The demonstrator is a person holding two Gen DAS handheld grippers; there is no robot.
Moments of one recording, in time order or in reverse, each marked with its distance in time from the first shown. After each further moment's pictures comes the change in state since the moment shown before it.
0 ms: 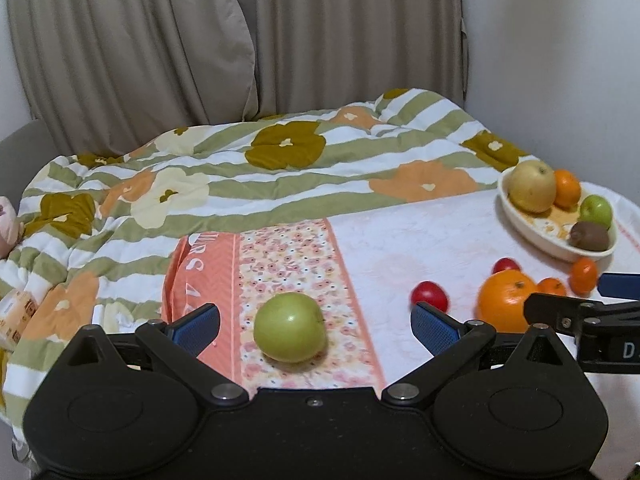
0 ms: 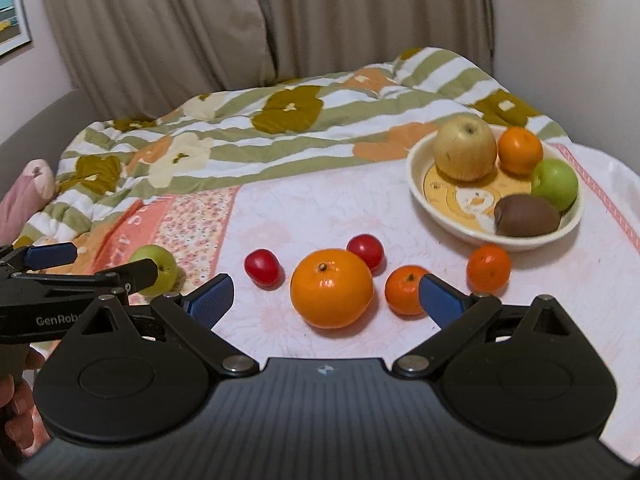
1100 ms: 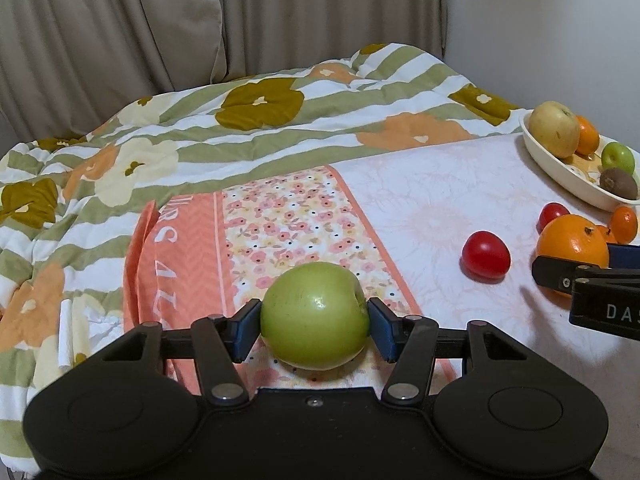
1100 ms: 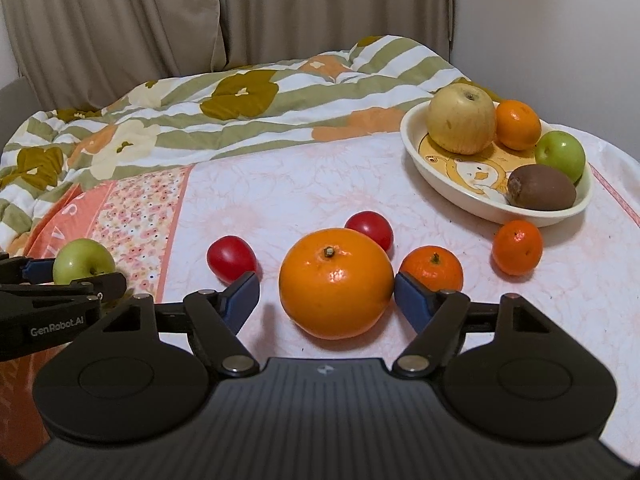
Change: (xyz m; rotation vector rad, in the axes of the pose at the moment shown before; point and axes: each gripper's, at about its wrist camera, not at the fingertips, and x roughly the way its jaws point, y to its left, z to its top) left arm 0.066 0.028 -0.015 0.063 0.104 -0.087; right arm 0.067 0.028 -0.017 0.007 0.007 -0.173
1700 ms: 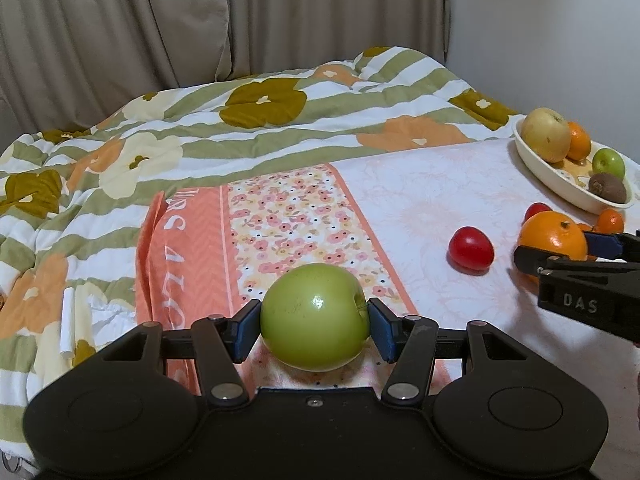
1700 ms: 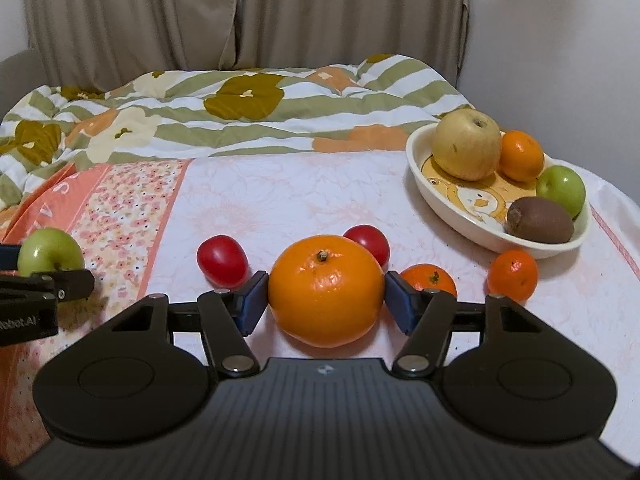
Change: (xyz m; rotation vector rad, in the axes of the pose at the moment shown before) left arm -0.020 -0.002 -0.006 -0.029 -0.002 -0.003; right arm 0.005 0.005 -0.003 -0.112 -0.043 -0.029
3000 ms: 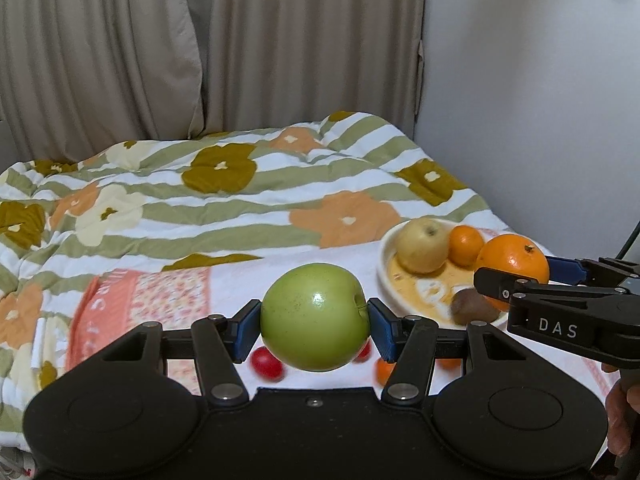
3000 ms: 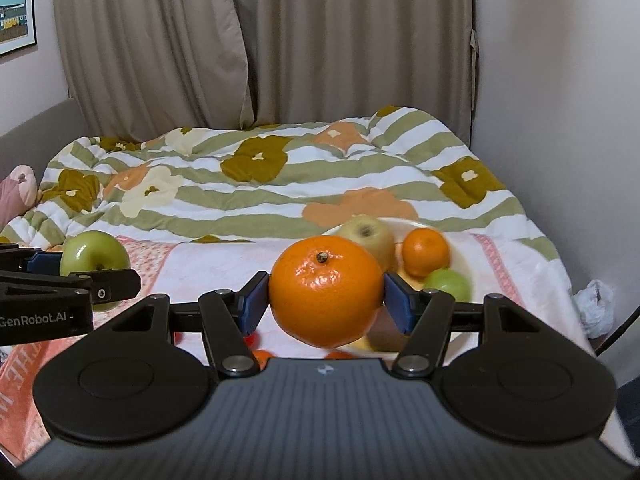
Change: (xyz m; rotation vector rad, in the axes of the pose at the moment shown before) left arm -0.083 -0.147 0.085 -0.082 -0.125 -0.040; right arm -0.084 -0.174 0.077 0.001 -0.108 0.164
